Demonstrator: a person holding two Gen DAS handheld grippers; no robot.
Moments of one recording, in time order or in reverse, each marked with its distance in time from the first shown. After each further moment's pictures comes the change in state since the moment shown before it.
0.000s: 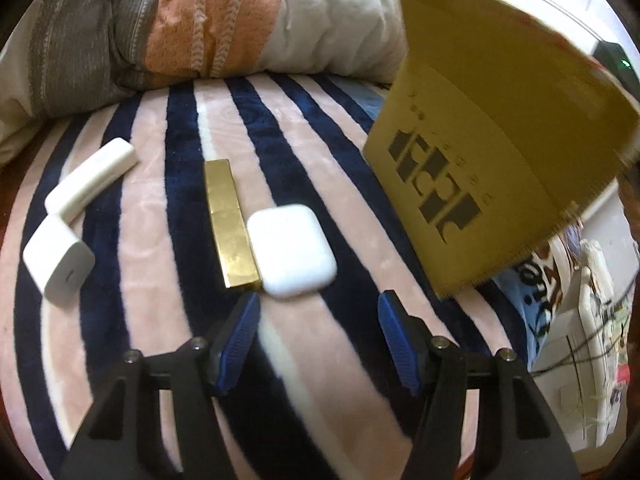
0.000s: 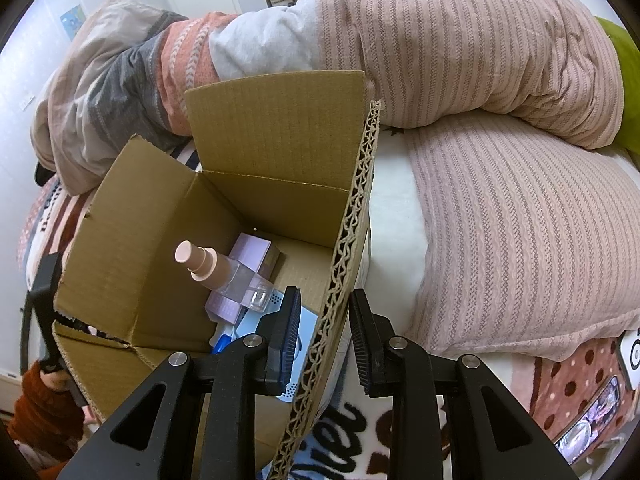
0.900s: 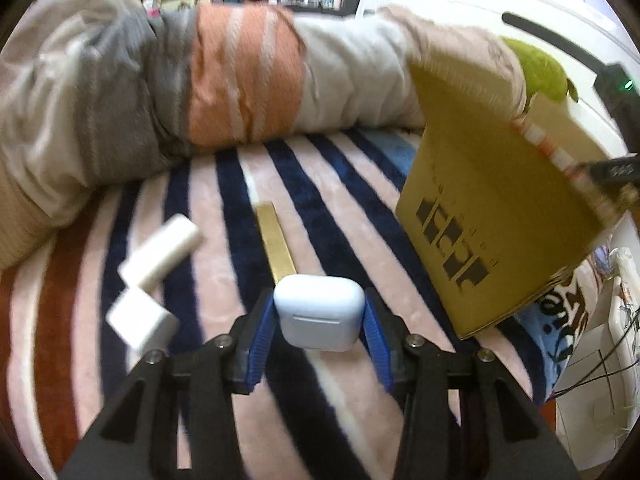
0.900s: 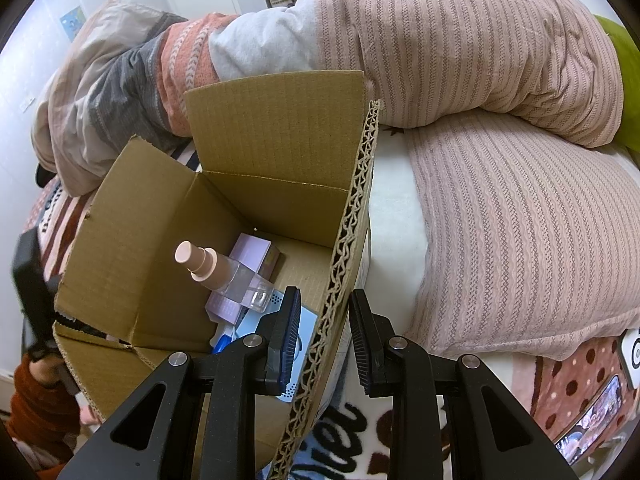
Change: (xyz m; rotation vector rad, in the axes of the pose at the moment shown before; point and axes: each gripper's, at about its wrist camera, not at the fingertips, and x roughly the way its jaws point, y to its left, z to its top) left arm -0.051 -0.011 0.032 0.075 -0.135 0.173; right arm 0.001 -0.002 0.002 0.004 0.002 0.004
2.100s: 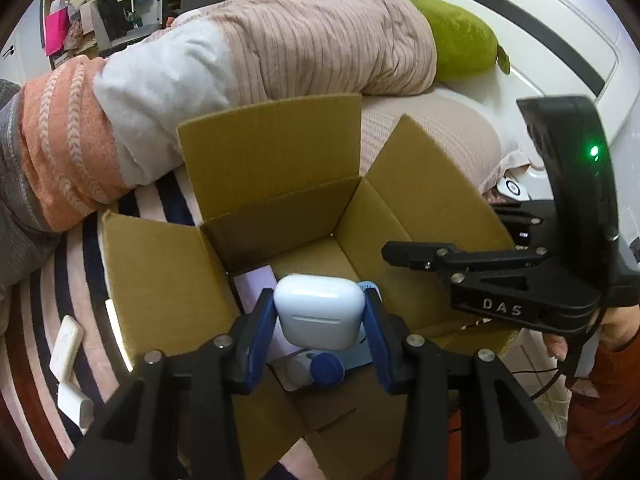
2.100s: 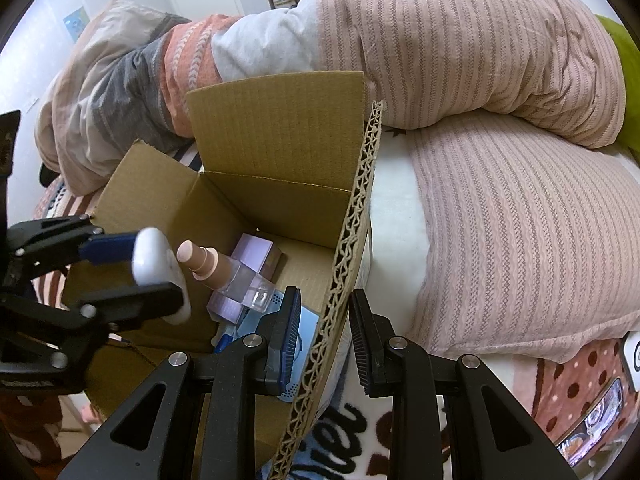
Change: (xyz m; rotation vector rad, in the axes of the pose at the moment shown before) left arm 0.019 -0.135 0.106 0.140 0.222 -0.242; right arm -0.002 -0.002 -0.002 -0.003 -0.008 0.017
